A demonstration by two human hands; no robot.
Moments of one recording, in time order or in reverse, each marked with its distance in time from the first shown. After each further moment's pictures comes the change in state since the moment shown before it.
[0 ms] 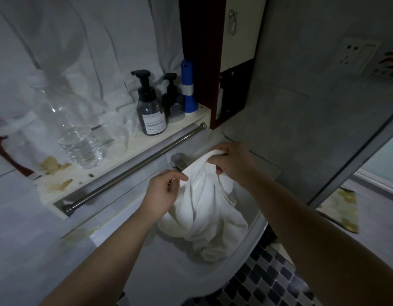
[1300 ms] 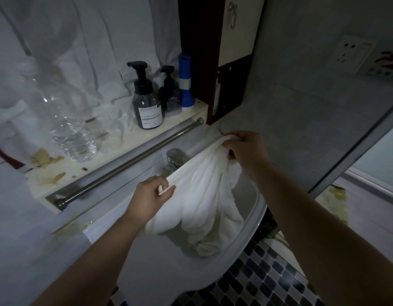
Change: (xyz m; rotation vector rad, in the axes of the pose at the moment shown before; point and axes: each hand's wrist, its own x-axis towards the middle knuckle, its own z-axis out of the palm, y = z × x) left_hand -0.019 -0.037 -0.005 0.154 0.013 0.049; right_hand -0.005 0.010 -0.024 0.358 0.258 0.146
